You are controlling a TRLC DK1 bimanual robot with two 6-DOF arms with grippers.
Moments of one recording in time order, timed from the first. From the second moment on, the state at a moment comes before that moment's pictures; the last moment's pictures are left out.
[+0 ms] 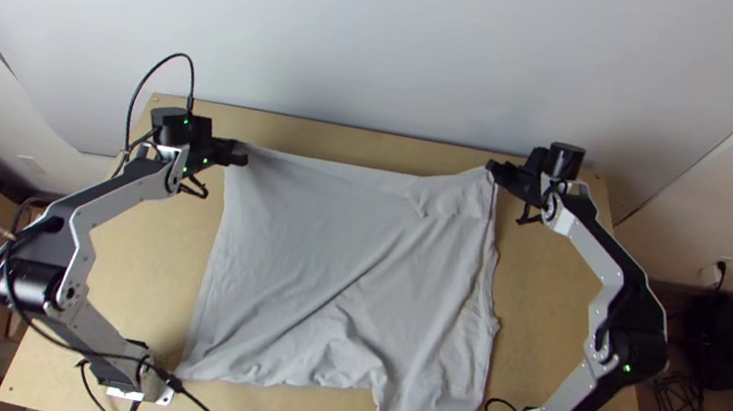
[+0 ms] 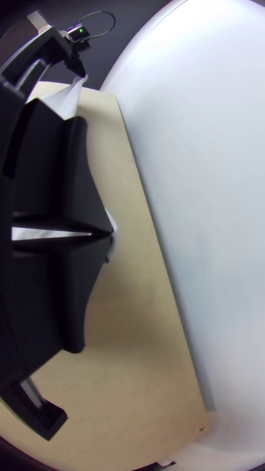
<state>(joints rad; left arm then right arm) 0.04 1.72 1.13 0.09 0.18 -0.02 0.08 1.93 1.45 -0.12 -0.31 0.40</state>
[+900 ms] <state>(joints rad) 0.04 2.06 1.71 -0.42 0.21 -0.10 0.08 2.27 2.09 -0.72 -0.28 0.41</state>
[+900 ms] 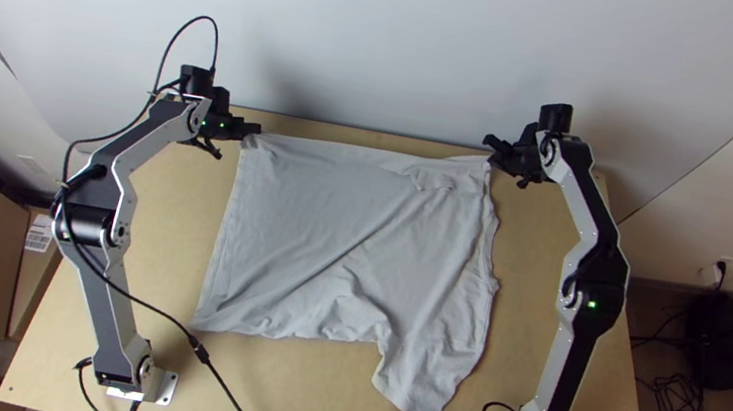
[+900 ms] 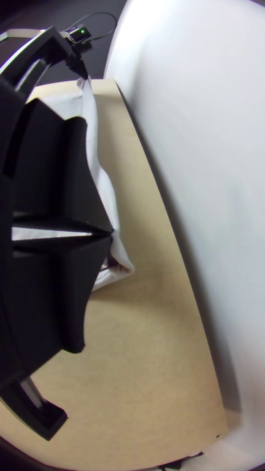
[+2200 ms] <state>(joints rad) 0.05 1.33 0.91 -0.28 0.25 -0.07 0.06 1.39 1.09 -0.74 -0.27 0.39</state>
